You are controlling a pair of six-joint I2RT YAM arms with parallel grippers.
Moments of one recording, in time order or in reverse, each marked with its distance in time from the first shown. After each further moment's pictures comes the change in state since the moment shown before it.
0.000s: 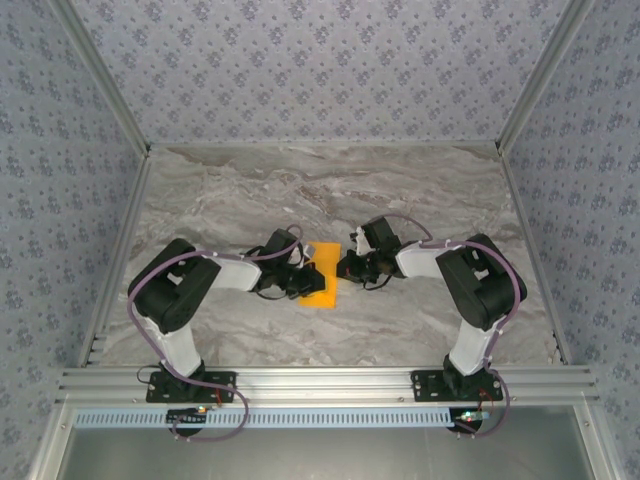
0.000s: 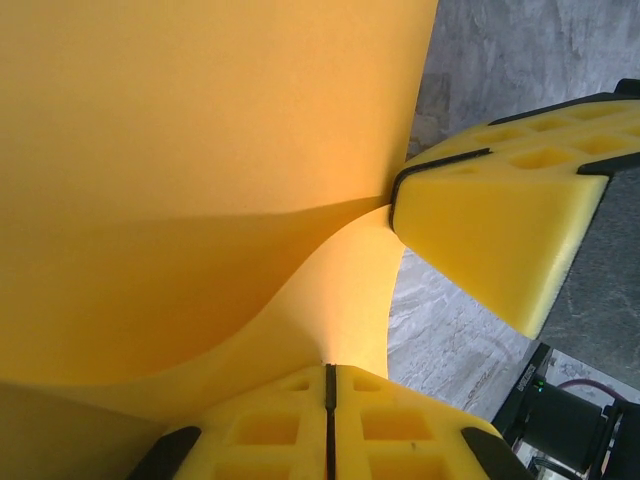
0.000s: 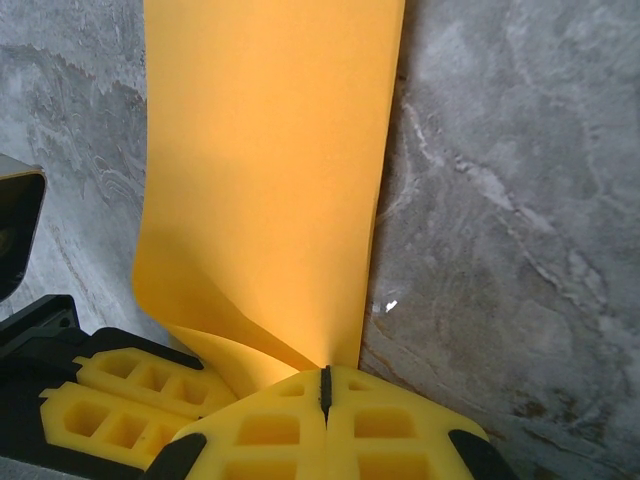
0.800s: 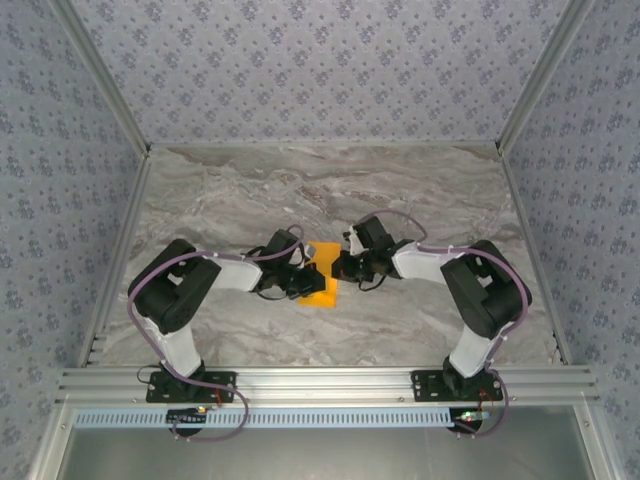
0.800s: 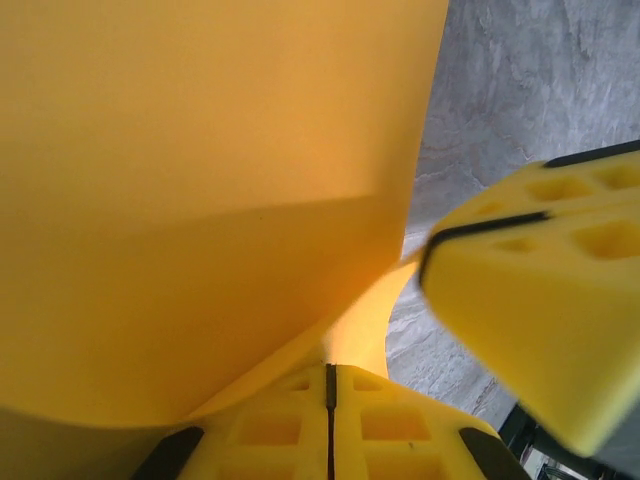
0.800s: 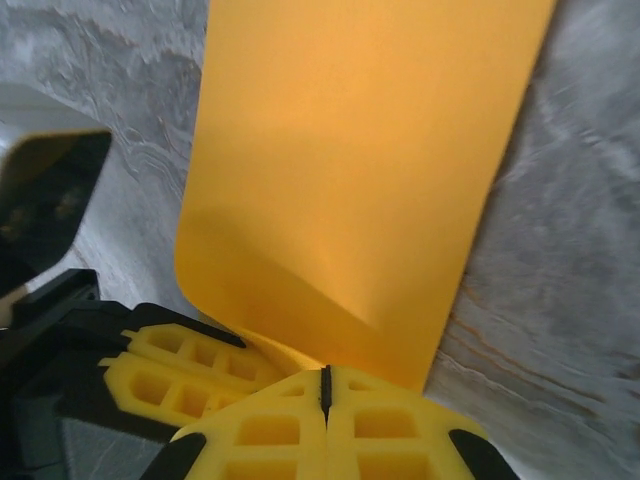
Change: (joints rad) left arm -0.010 0.000 0.005 -0.014 -0.028 0.007; right arm 0.072 -0.042 0.039 -0.083 0.077 -0.029
